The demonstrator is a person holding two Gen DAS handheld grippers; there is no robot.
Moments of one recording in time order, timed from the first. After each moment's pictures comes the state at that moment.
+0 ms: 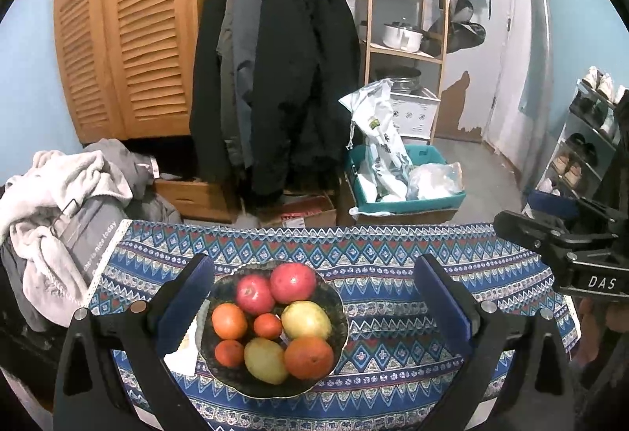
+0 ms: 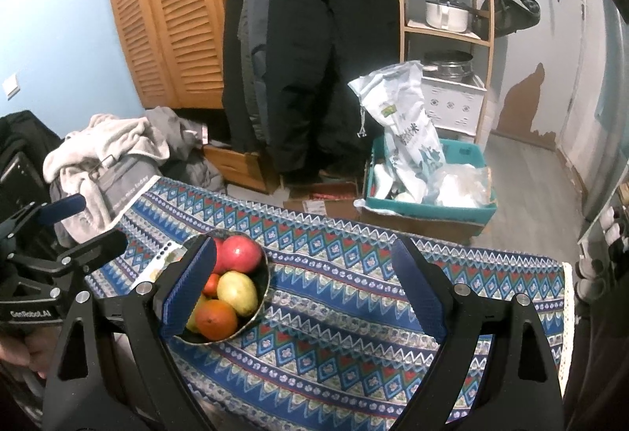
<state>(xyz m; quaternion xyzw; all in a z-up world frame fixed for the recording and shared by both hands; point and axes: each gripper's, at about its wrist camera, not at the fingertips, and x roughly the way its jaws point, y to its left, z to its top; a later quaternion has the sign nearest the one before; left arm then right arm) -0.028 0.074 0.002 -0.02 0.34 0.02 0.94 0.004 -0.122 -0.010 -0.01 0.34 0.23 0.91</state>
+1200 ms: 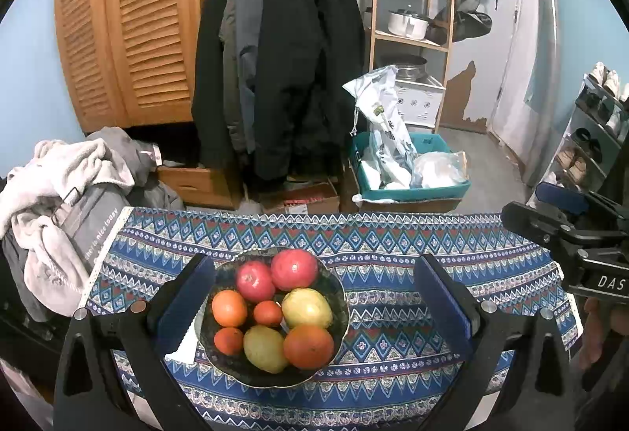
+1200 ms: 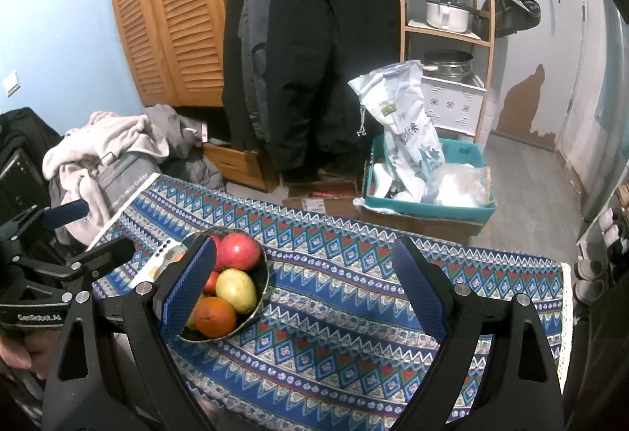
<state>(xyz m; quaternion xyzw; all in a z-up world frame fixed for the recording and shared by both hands) -0.025 0.069 -0.006 -0.02 0.36 0.03 0.93 0.003 -0.122 -0.011 -0.02 0.34 0.23 0.91</state>
